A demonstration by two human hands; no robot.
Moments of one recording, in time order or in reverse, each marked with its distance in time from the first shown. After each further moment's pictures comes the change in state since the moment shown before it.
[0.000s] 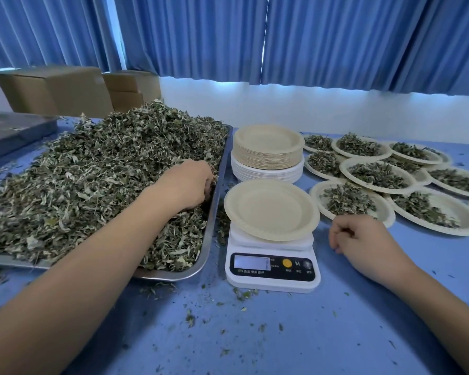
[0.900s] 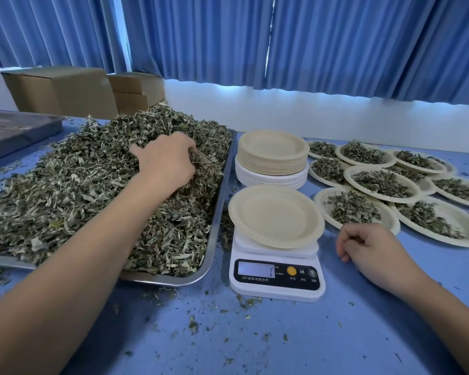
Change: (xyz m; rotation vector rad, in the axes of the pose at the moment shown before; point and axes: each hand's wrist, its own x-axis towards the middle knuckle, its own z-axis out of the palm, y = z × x) left_hand 0.004 -0.023 -0.027 -0.118 0.350 -0.245; right_hand 0.003 0.009 -0.004 0.020 -0.023 -0.023
